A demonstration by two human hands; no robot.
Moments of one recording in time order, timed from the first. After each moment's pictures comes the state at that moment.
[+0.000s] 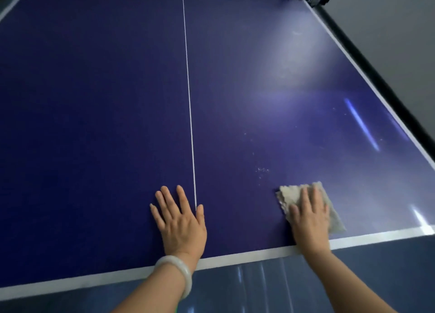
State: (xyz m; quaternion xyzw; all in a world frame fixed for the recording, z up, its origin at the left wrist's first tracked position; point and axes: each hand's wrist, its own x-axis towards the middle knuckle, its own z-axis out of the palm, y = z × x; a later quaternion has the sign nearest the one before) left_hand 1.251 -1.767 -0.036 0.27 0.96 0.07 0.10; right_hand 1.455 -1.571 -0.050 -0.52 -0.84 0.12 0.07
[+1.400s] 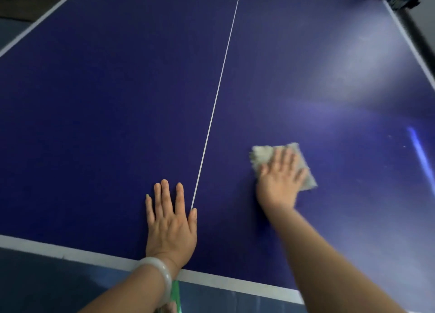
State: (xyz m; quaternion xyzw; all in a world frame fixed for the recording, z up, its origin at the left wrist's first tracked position) left_hand 1.255 -1.763 -0.048 0.23 0.97 0.02 0.03; right_hand 1.291 -1.517 -0.053 -0.46 -0.88 0.10 0.03
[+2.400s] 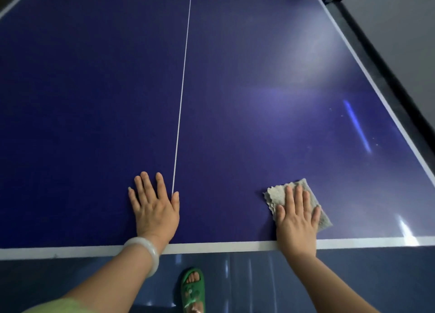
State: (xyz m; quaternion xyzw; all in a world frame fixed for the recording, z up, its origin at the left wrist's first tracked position) left_hand 1.253 -1.764 -0.043 0.24 0.97 0.02 0.06; right_hand 1.484 -1.558 -0.052 -0.50 -0.86 0.09 0.00
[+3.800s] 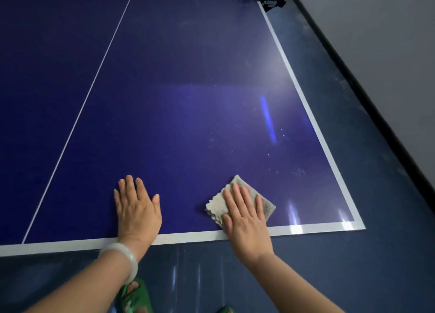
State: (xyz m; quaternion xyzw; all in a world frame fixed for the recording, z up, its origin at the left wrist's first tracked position) left_hand 1.434 -1.590 -0.045 0.24 0.97 0.08 0.03; right_hand 1.631 -1.432 -0.049 -0.28 -0.96 0.09 0.01
